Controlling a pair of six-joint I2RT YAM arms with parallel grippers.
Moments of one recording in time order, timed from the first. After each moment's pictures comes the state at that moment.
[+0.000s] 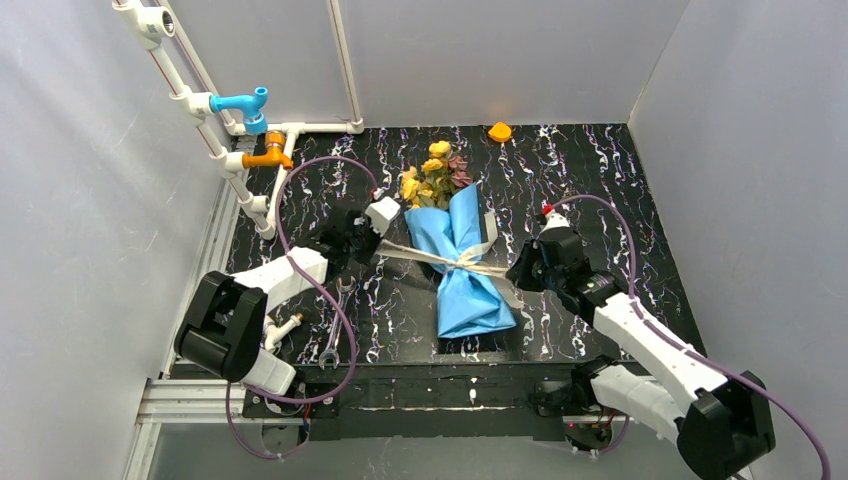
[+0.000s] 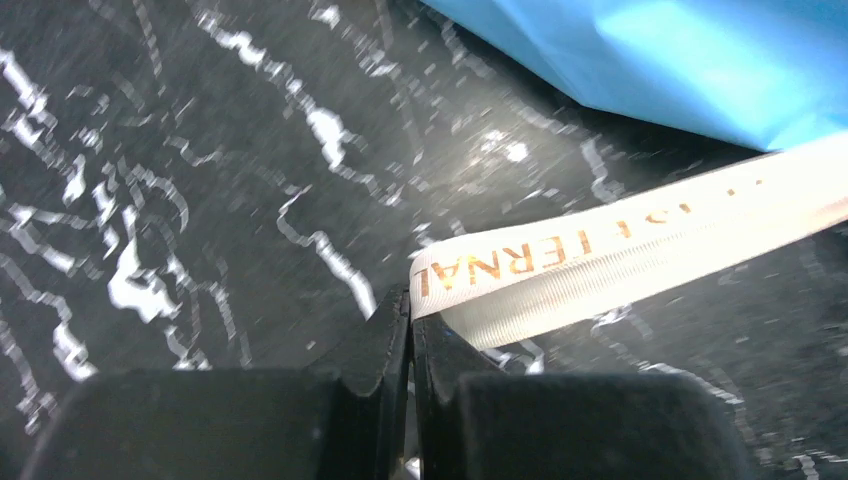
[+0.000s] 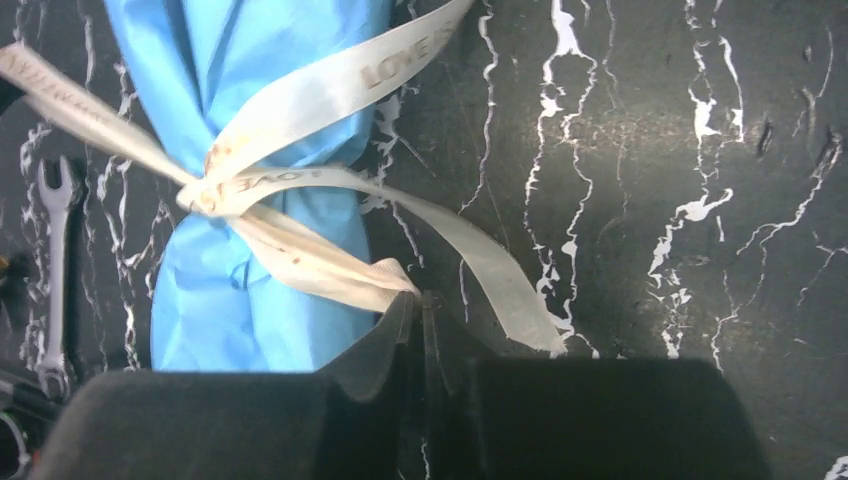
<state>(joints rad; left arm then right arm) -0.43 1.48 0.76 0.00 0.08 0.30 0.50 0.92 0.59 -0.36 0.00 0.56</state>
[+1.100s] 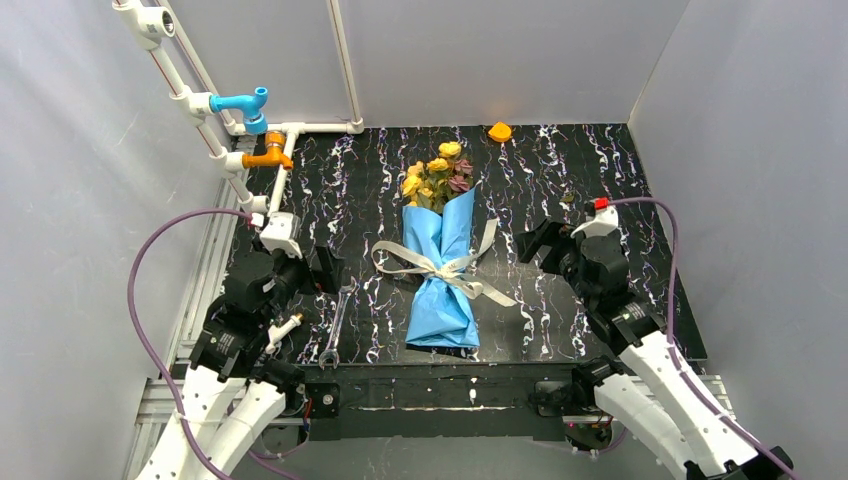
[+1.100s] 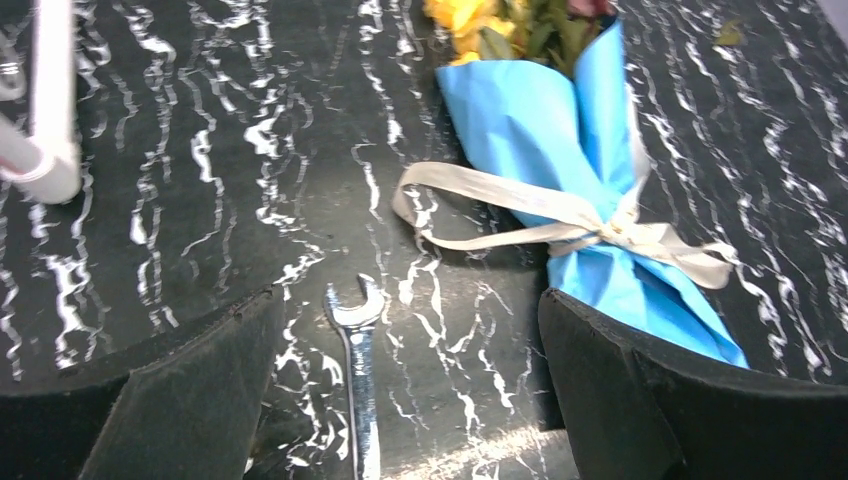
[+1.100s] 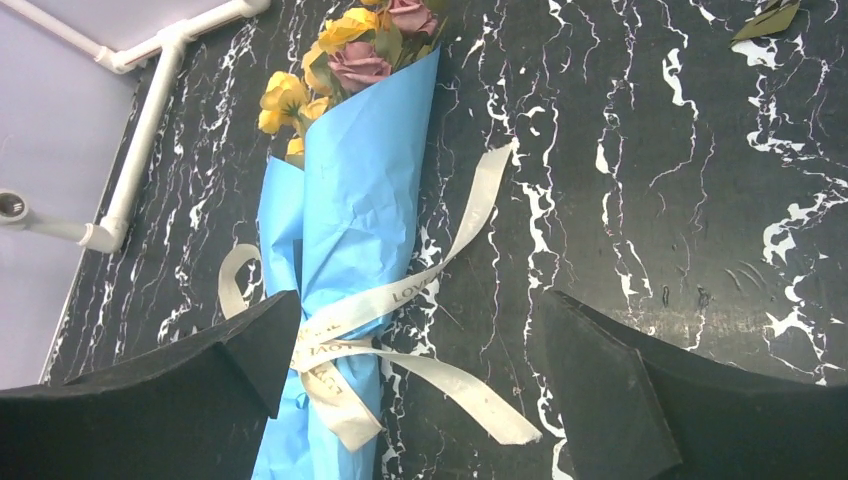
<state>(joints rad) -0.38 0.50 0.74 -0.58 -0.02 -0.22 0.46 0.66 0.62 -0.24 0.17 0.56</state>
